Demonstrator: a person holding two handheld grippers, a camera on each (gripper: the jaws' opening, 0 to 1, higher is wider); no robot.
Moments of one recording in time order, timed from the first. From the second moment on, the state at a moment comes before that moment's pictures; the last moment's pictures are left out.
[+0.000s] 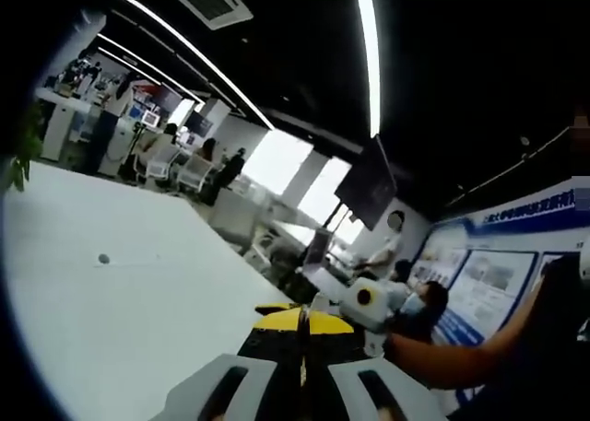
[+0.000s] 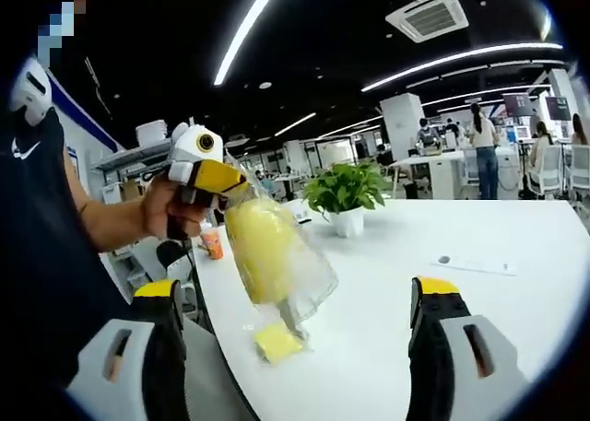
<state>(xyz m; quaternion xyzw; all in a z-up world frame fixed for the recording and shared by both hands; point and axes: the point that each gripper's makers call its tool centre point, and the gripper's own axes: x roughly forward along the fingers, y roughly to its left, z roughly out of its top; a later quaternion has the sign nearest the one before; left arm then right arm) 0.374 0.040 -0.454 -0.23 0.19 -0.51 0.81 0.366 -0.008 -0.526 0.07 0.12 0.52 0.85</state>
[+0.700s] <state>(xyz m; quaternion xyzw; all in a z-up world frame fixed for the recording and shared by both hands) 0.397 0.039 -0.532 -0.27 0.21 -0.45 0.83 0.363 -0.061 -0.590 0.07 0.14 0.42 0.89</state>
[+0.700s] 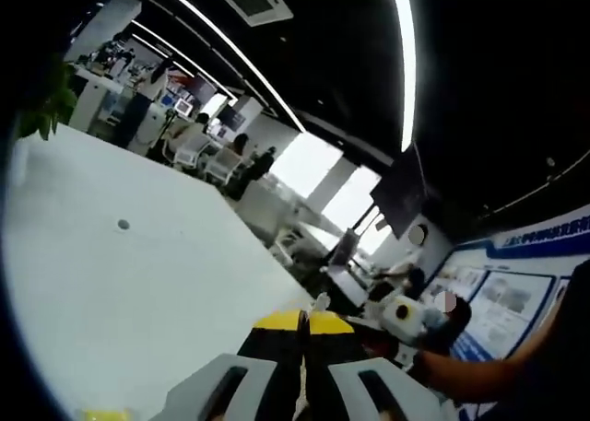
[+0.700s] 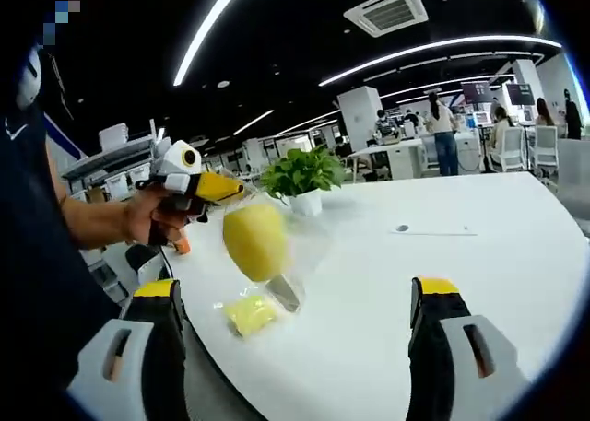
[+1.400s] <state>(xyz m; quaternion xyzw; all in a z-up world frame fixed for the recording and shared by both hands) 0.387 0.022 -0.622 -0.36 0.29 -0.41 0.79 0.348 -0.082 -0.641 0.03 0.16 0.38 0.91</state>
